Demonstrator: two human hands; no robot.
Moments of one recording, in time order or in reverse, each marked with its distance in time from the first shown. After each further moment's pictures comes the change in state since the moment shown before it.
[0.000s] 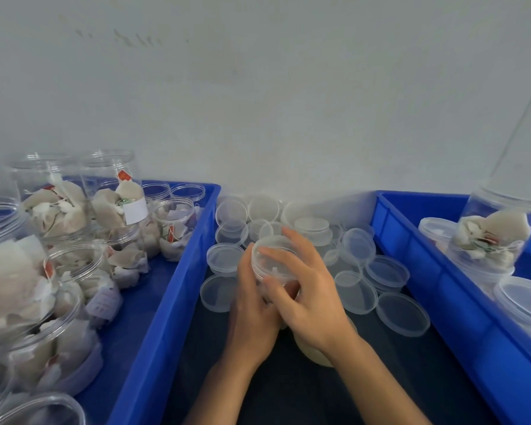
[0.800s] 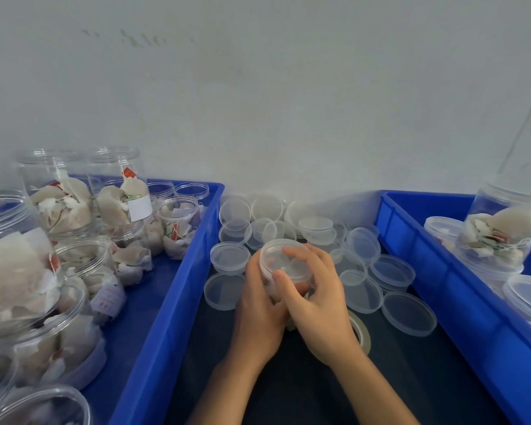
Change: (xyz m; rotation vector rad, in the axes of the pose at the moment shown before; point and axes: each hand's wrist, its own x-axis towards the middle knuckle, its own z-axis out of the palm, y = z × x) left_hand -0.003 0.000 -0.002 0.017 -0.023 0.000; right_hand -0.014 0.008 0.016 0.262 0.206 0.157
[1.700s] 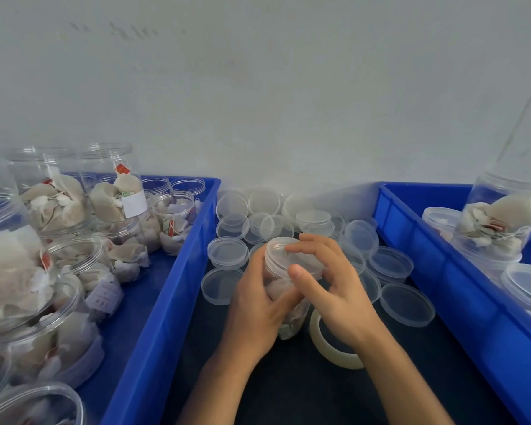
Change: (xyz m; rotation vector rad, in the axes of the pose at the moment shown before) left_hand -0.001 0.018 -0.009 0.029 -0.099 0.083; right_hand 0.006 -0.011 -0.042 -0.001 -0.229 -0.008
